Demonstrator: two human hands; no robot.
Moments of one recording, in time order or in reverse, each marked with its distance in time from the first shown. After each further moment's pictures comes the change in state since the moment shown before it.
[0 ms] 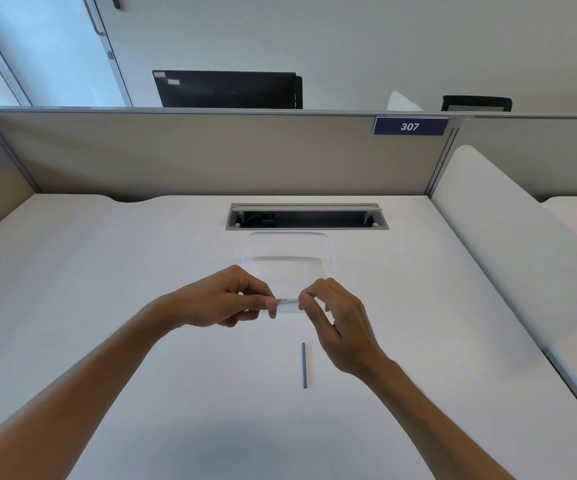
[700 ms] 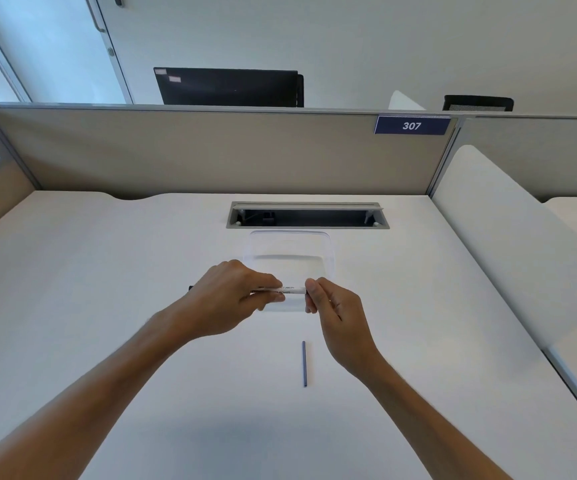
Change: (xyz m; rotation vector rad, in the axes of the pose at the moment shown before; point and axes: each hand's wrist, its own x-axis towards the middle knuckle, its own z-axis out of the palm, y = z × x) left_hand 0.003 -0.007 0.012 0.723 0.408 0.305; right_hand 0.004 -0.015 0.002 0.327 0.016 0.298
